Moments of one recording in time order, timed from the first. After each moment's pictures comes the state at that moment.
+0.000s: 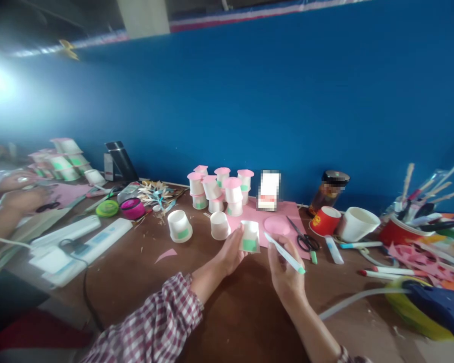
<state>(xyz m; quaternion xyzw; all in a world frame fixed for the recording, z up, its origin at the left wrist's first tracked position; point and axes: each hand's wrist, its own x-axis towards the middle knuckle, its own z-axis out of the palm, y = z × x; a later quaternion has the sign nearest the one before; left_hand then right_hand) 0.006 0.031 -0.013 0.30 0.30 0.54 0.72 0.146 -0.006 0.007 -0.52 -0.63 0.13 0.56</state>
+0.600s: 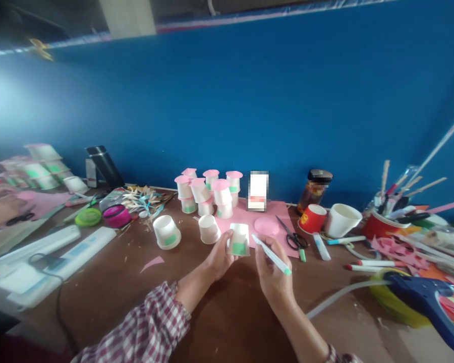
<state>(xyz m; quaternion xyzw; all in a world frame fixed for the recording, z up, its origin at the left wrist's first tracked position) 0.008 0.029 -0.009 0.28 0.31 0.54 0.73 0.146 -0.011 0.012 -0.53 -0.63 0.15 0.55</state>
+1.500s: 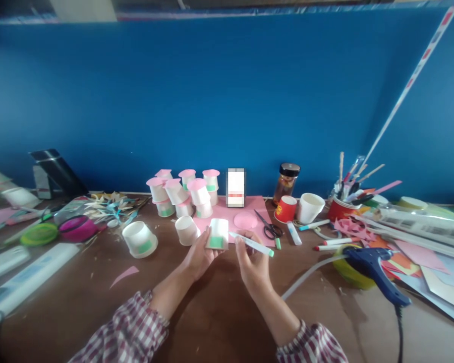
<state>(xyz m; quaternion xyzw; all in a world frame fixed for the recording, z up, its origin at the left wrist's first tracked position) 0.010 0.030 -0.006 0.29 0.27 0.56 0.73 0.145 -0.009 0.012 -0.49 -0.55 0.28 0.62</state>
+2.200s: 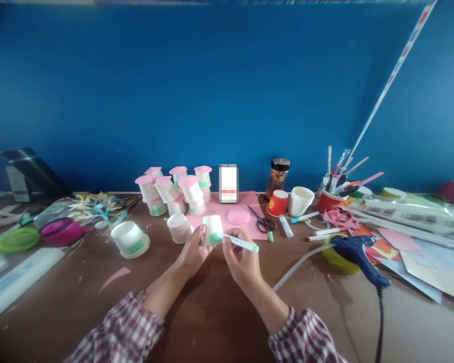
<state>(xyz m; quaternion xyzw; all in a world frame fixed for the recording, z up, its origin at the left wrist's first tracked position) 0.008 0.031 -0.014 0.34 0.28 0.57 0.70 0.143 -0.015 0.010 -0.50 -0.61 0.26 0.56</state>
